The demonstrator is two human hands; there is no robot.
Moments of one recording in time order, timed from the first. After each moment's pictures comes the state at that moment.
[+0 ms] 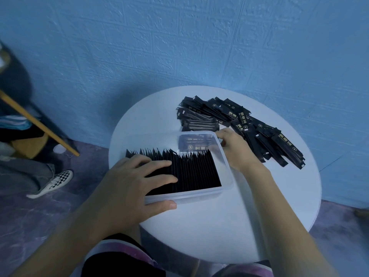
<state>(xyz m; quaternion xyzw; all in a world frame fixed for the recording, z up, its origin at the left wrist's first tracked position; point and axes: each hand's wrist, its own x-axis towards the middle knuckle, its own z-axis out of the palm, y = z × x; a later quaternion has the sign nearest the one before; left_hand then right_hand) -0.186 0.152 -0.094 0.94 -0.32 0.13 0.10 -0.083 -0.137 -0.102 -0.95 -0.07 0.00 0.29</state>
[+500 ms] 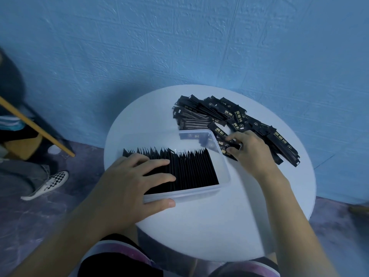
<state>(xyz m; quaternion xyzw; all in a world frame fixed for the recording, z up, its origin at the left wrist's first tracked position) -0.185 0.146 -0.093 0.93 -0.32 0.15 0.09 -0.106 -0.178 -0.104 -0.97 0.02 -0.09 0.23</state>
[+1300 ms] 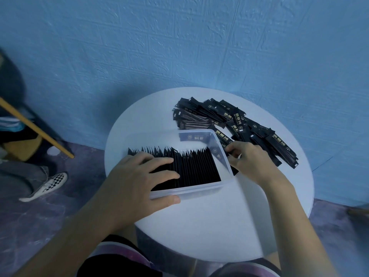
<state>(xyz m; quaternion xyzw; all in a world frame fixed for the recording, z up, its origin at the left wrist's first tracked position) -0.179 0.137 -0.093 0.93 -0.31 0.14 0.09 -0.122 -0.174 -0.092 -0.97 0.02 0.01 0.23</state>
